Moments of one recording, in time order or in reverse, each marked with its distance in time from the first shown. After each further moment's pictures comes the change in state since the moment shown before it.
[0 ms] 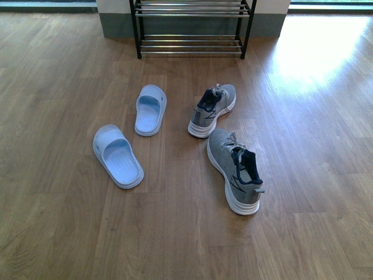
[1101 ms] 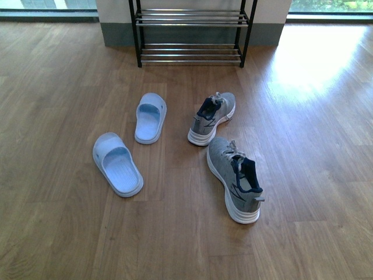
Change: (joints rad) left arm 0.000 0.000 0.000 0.000 0.000 0.000; right arm 0.000 0.000 0.000 0.000 0.000 0.000
